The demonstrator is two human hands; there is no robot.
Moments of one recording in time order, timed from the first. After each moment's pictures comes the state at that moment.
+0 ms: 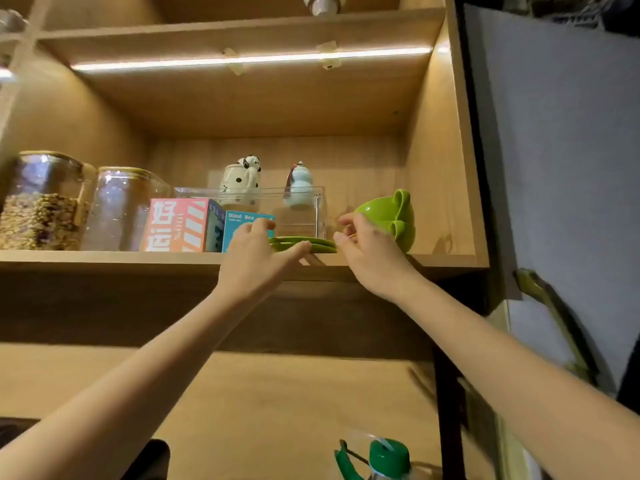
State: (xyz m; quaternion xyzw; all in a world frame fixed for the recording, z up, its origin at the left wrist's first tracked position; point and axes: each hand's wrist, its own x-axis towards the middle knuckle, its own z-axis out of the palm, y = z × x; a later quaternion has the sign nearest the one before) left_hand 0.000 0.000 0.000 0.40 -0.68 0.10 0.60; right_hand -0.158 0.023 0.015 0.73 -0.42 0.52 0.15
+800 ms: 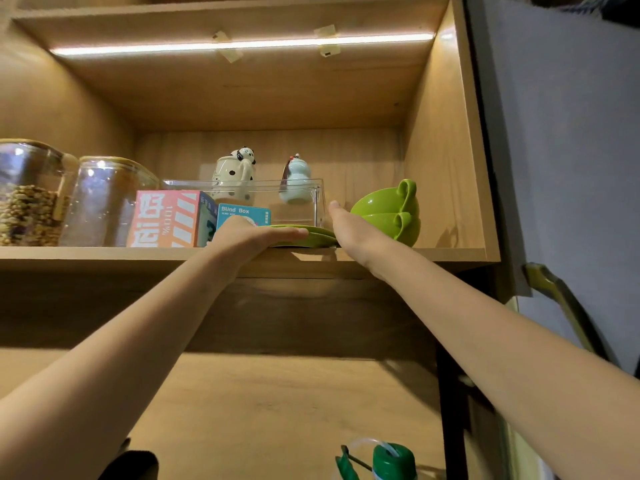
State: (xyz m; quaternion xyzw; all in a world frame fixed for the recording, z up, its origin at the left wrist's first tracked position) left_hand 0.015 -0.036 0.032 0.43 -0.65 -0.16 0.61; right_hand -0.127 0.020 0.039 0.67 -0.56 0.48 -0.02
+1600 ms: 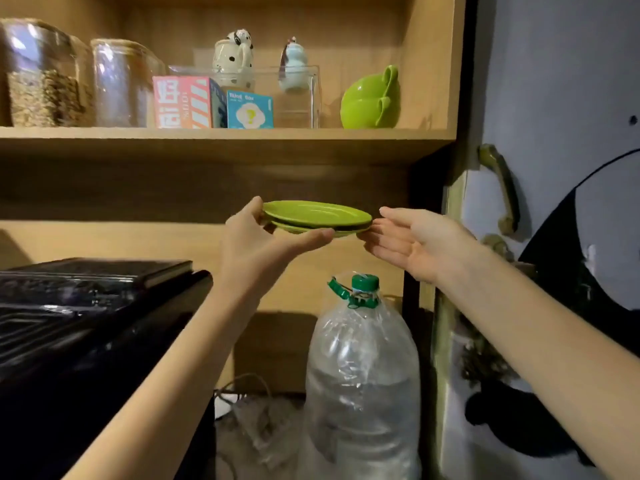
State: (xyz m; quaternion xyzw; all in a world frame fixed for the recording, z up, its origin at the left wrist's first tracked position) left_hand 0.007 0.136 -0.146 0.35 -0.65 -0.19 0.65; right_hand -0.167 0.162 -0.116 0.42 -0.44 0.66 -0.44
